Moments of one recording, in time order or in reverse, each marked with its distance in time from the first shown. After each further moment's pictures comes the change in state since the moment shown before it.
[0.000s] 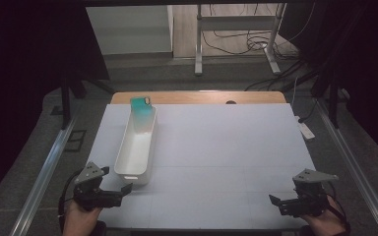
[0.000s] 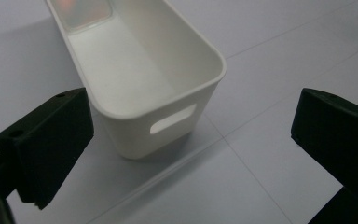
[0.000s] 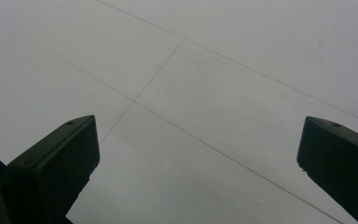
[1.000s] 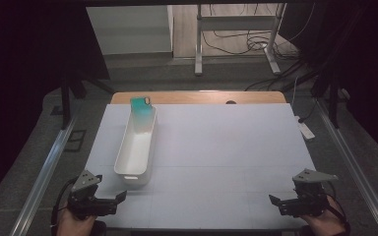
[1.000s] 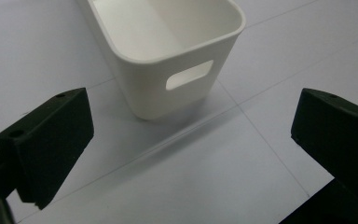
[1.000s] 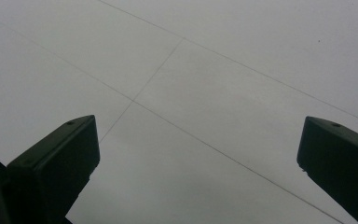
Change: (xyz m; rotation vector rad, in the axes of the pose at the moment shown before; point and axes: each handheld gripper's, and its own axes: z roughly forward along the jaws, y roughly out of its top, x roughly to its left) left arm -0.001 -0.017 -0.009 0.067 0.069 -0.009; right arm 0.001 0.000 0.000 0.001 -0.005 0.000
